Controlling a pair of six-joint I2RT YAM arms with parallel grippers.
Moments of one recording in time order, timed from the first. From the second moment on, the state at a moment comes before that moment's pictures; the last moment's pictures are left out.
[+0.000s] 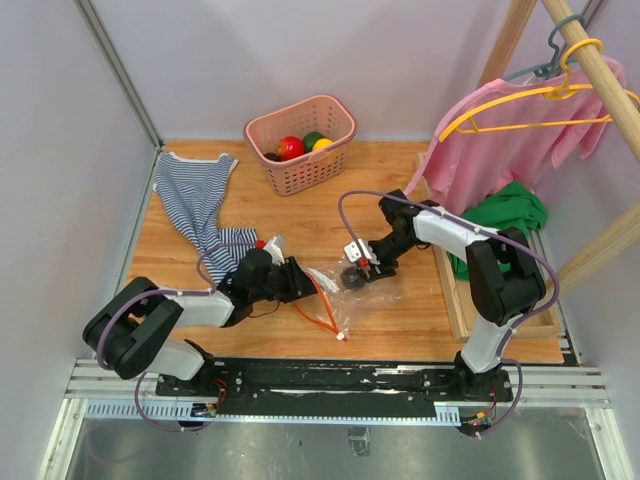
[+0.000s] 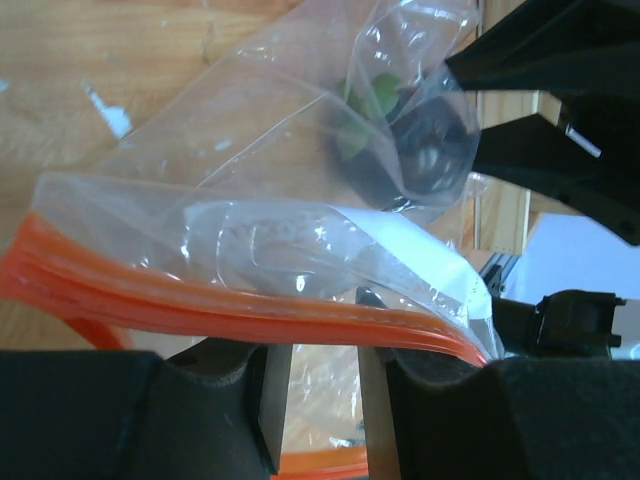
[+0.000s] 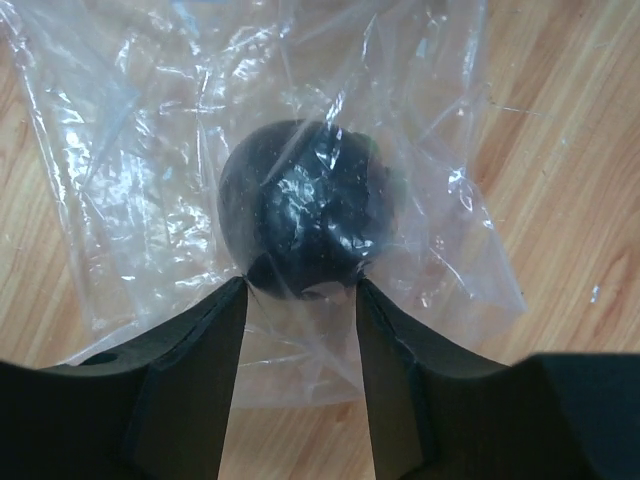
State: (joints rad) left arm -0.63 1.37 0.30 0.56 0.31 -0.97; right arm 0.44 1.77 1.15 -0.82 -0.76 -1.62
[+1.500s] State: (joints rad) left arm -0.74 1.60 0.36 0.80 0.24 -1.04; right arm 0.59 1.82 1.18 -0.77 -0.76 -1.15
